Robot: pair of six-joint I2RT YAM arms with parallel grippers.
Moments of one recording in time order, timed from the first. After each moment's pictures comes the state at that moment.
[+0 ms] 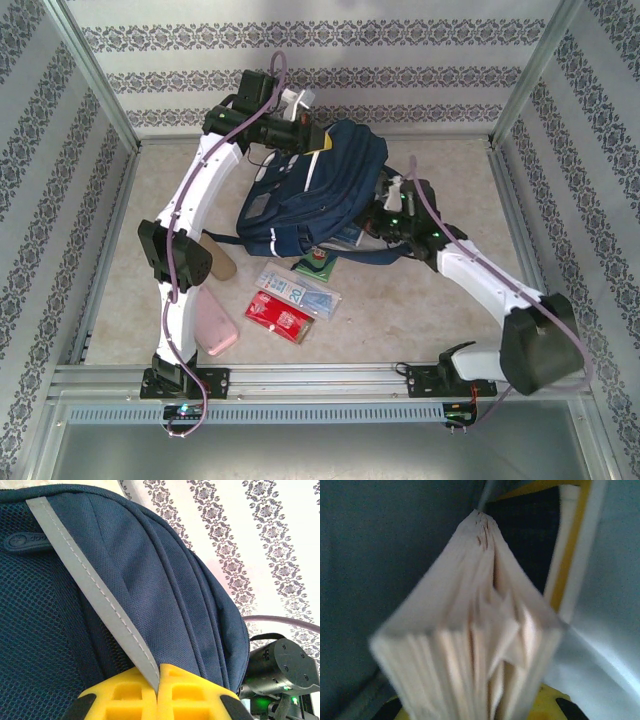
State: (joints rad) left arm -0.34 2.12 2.39 -0.97 0.87 -0.43; right arm 0.38 1.36 0.88 -0.07 -0.51 0.86
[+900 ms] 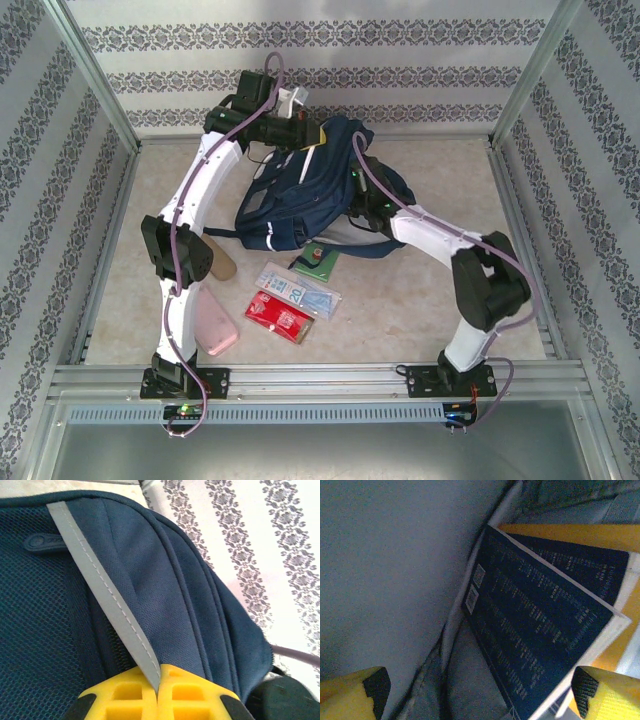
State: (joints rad) left arm -0.31 2.17 2.40 -0.90 0.77 -0.48; right arm 0.50 1.70 1.17 0.00 -0.31 0.73
